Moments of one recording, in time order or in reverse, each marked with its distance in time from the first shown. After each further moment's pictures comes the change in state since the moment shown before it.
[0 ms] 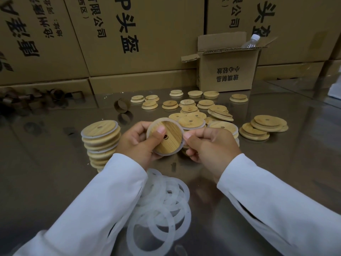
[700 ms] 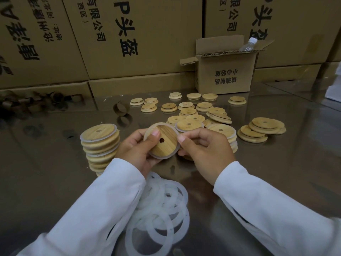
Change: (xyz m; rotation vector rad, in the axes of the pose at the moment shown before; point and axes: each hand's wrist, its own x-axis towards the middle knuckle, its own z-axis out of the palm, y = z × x) left_hand 0.003 -0.005 0.001 -0.204 0.037 -0.140; right_hand 0.001 0.008 0.001 -0.059 -0.015 -0.220
